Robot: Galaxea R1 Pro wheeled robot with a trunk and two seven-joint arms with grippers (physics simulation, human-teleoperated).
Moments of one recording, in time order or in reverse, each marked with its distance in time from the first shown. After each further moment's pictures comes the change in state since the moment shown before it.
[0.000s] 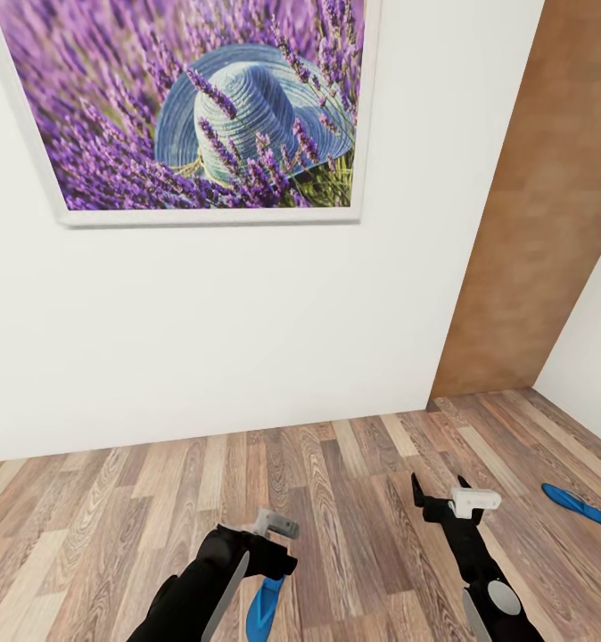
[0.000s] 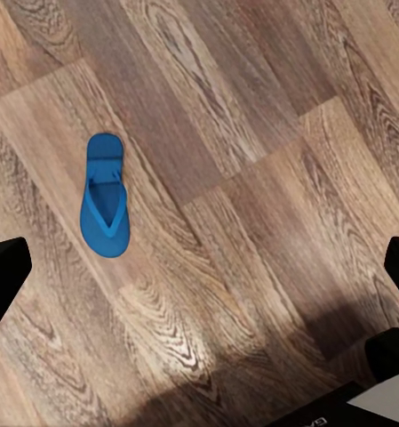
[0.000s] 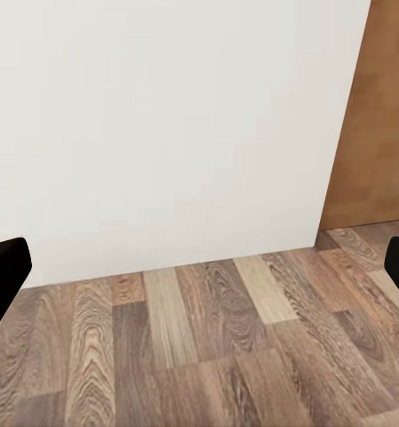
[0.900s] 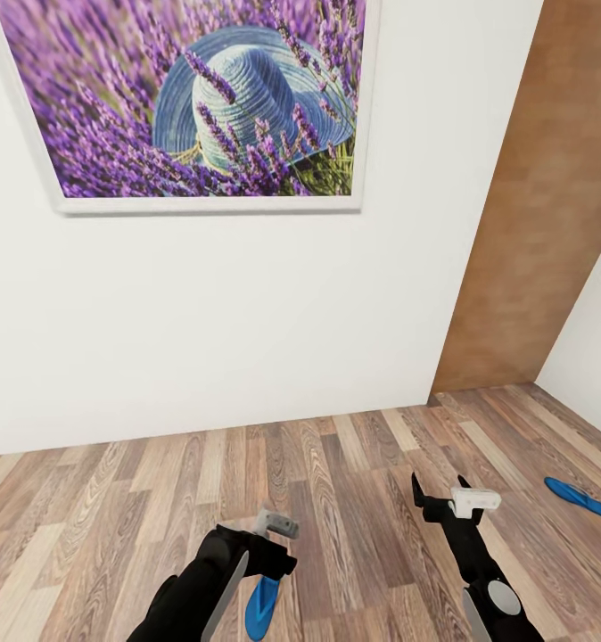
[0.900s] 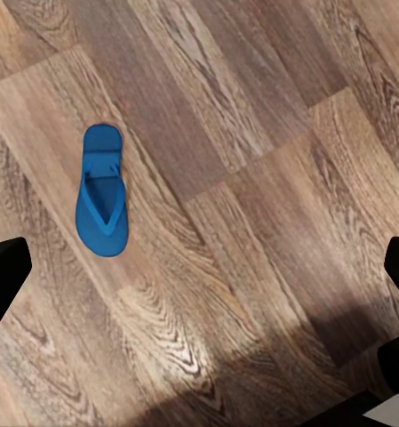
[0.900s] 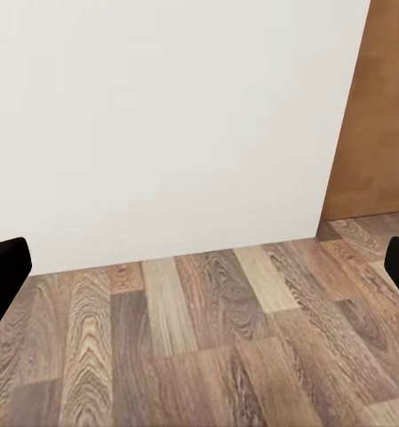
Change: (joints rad) left arm 0.000 0.001 0.003 0.000 0.000 -0.001 0.000; right arm 0.000 0.000 0.000 0.000 0.003 0.000 0.000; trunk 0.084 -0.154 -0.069
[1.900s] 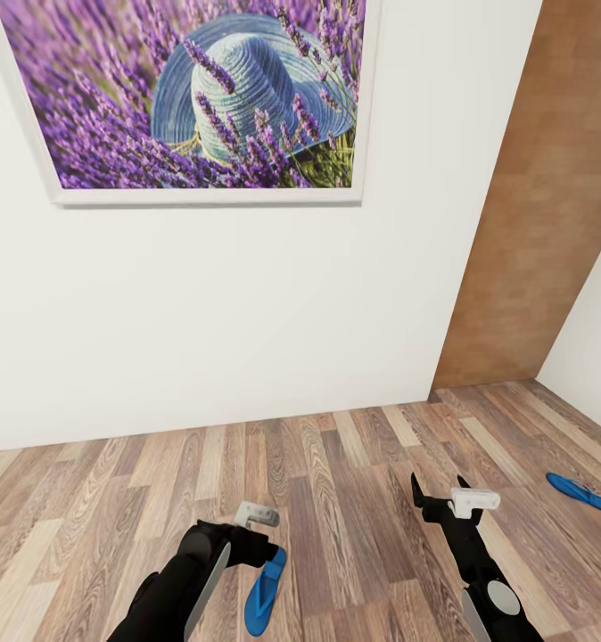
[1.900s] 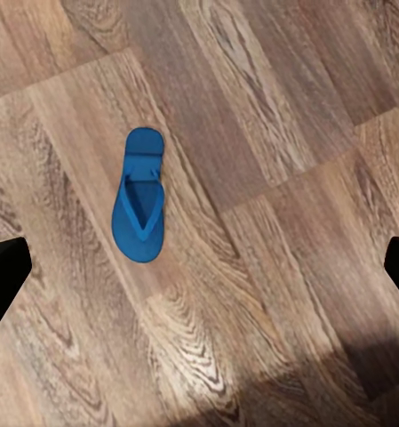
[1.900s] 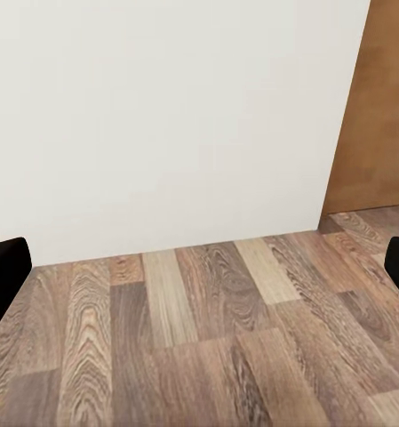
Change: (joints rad) left arm 0.000 0.036 0.074 -0.026 -0.008 -0.014 0.008; right arm 0.000 0.002 0.000 0.002 0.001 0.000 0.000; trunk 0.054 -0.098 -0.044
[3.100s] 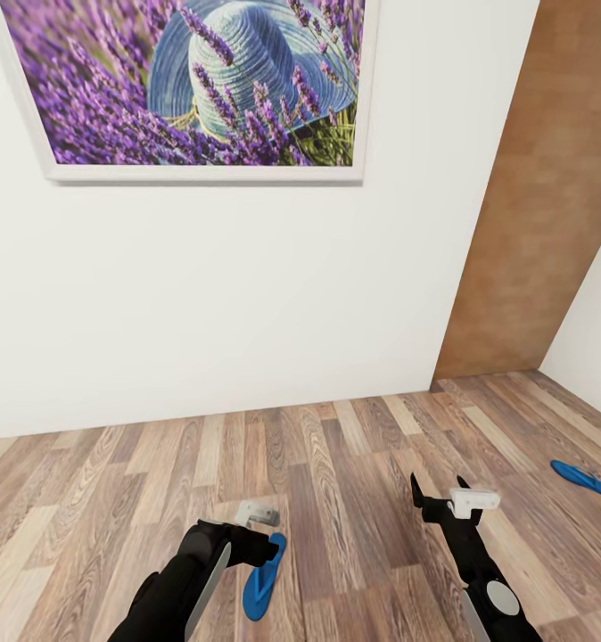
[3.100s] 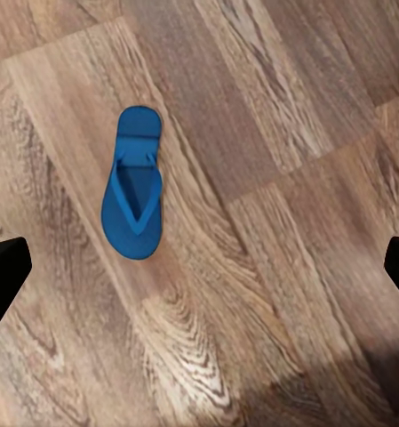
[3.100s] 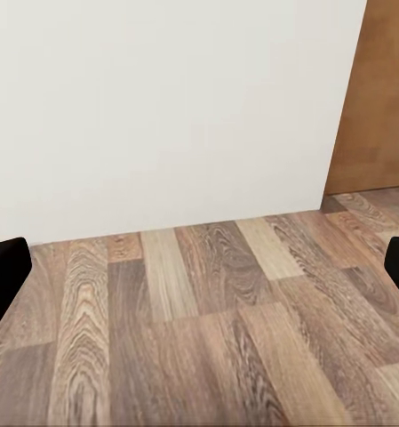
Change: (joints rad) left arm 0.000 -0.002 0.000 0.000 -0.001 -0.003 0.000; right arm 0.000 0.003 -0.001 0.001 0.000 0.000 -0.001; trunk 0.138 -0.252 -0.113
